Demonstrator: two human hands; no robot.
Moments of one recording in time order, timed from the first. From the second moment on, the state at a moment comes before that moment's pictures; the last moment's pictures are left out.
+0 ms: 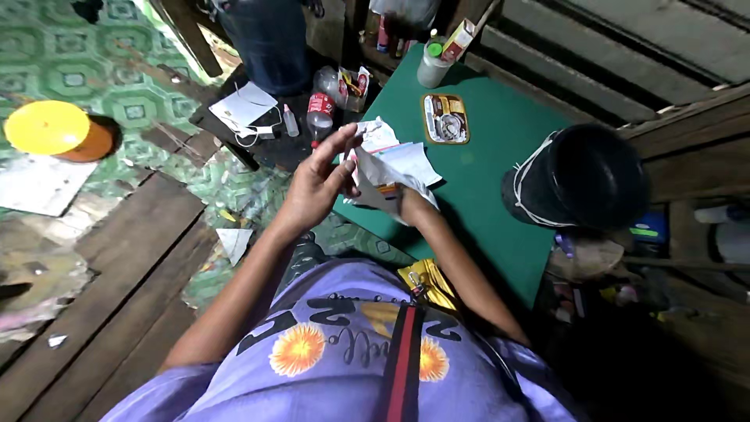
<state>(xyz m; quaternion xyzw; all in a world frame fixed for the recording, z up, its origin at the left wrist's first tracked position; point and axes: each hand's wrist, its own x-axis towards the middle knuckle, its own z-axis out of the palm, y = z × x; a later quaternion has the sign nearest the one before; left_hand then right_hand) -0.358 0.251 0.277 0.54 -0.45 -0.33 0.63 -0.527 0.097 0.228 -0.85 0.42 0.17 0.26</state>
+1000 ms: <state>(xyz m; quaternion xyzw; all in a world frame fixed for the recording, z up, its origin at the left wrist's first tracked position) -0.360 0.292 0.273 0.62 -0.41 -0.19 0.65 -0.581 0.061 0.275 -0.96 0.15 -0.04 0.21</state>
